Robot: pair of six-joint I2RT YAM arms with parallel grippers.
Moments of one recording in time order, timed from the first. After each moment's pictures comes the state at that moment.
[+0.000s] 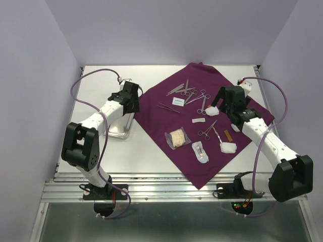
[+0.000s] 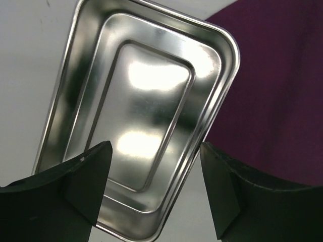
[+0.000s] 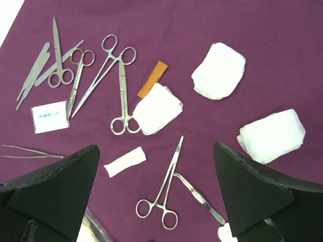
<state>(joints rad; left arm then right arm) -0.35 1.62 1.18 -0.50 -0.46 -0.37 0.27 1.25 0.96 -0.33 0.44 0.56</state>
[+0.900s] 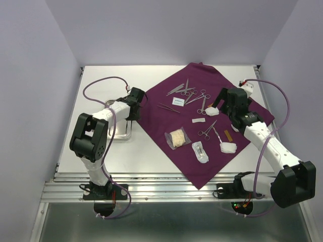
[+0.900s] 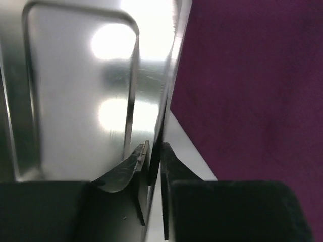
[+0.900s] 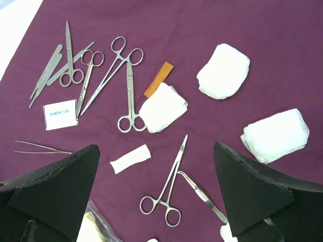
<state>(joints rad) -0.40 1.76 1.14 -0.49 -0.34 -0.38 0.27 1.19 0.92 -0.30 0.42 0.56</state>
